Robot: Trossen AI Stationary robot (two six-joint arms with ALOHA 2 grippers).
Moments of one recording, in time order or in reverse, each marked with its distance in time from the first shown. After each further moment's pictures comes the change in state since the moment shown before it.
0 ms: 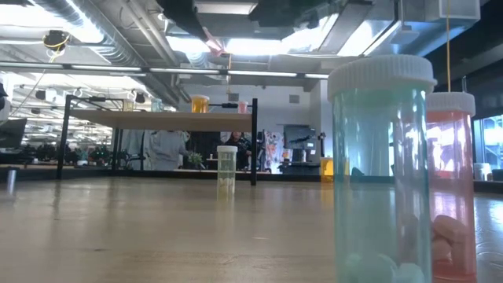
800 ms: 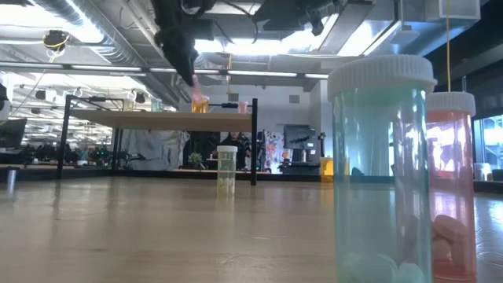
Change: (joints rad) left arm 0.038 0.194 0.000 -0.202 -0.091 0.005; right arm 0.000 -0.032 0.000 -0.094 -0.024 0.186
